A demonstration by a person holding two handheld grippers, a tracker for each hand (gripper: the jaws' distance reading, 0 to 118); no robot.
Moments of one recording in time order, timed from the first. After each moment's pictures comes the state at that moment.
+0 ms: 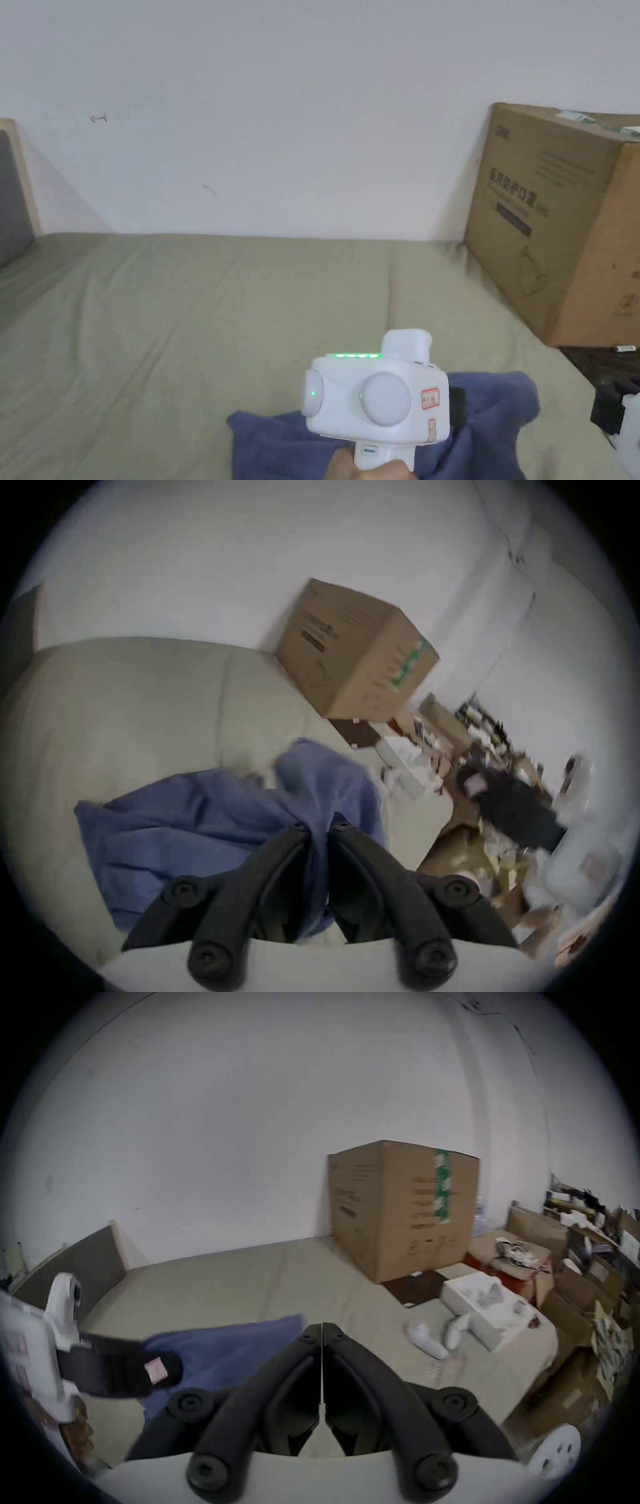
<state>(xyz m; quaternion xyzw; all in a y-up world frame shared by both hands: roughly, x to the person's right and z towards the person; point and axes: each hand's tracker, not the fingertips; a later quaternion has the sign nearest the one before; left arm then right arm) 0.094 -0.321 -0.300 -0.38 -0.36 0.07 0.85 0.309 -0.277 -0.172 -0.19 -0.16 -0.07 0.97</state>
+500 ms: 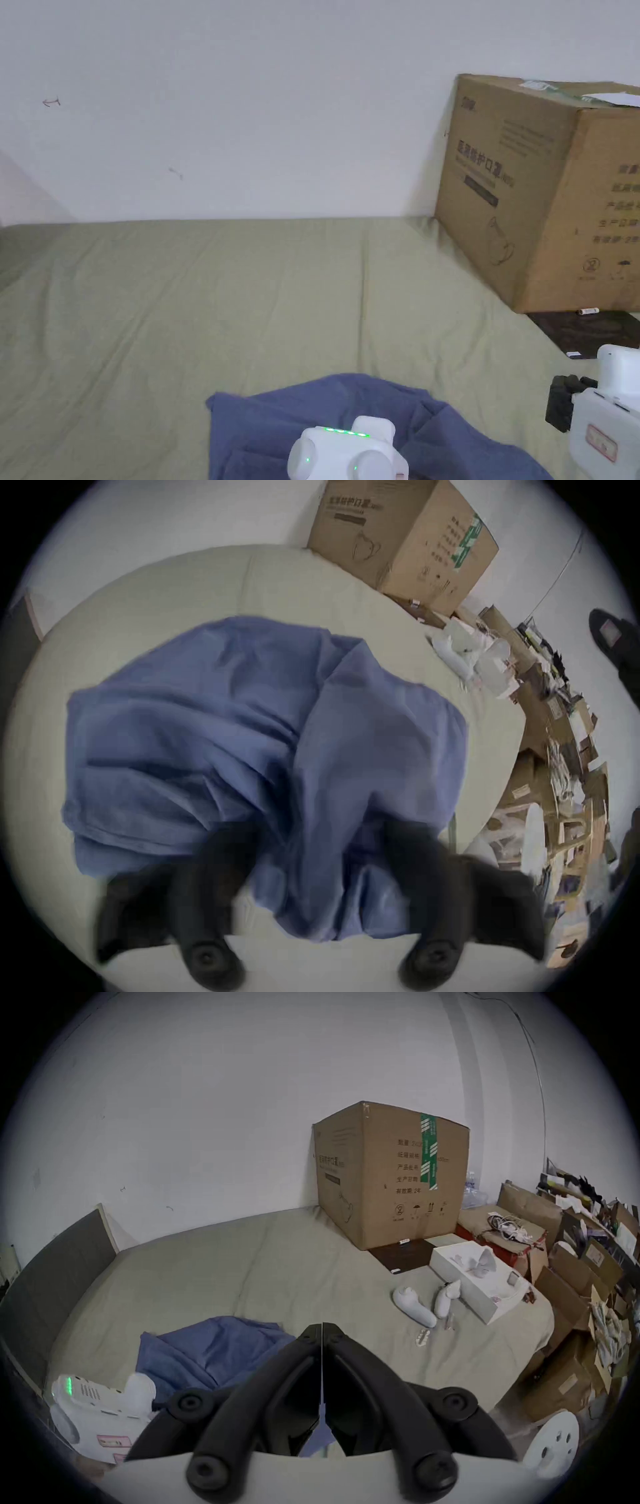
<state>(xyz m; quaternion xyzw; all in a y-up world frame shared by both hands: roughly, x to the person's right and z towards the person) 0.094 -0.430 -0.294 -0.49 -0.29 -0.04 0.82 0.306 -0.314 -0.180 -0.23 -0.15 -0.08 0.96</state>
